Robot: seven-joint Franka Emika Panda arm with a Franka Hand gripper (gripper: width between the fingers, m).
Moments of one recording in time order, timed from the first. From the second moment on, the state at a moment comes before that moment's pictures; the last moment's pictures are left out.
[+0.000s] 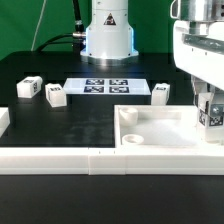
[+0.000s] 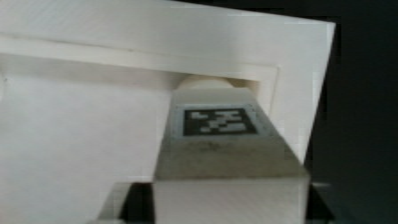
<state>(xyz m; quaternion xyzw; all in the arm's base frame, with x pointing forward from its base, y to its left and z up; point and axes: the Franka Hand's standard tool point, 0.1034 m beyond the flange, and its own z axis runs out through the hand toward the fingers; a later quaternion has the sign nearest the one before) 0.634 0.112 0.075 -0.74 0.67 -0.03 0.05</state>
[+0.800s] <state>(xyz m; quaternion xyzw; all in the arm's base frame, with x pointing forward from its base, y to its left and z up) 0.640 0.118 0.077 -0.92 0.38 -0.06 0.04</state>
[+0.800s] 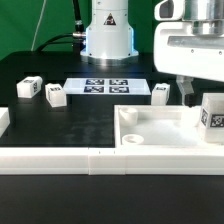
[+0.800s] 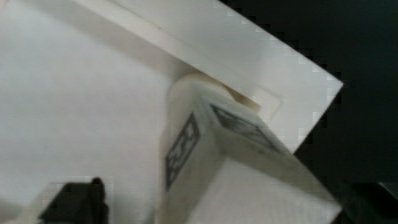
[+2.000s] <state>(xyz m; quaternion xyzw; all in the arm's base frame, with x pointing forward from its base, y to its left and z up) 0.639 0.118 0.074 -1.00 -0.05 -0.07 -0.02</state>
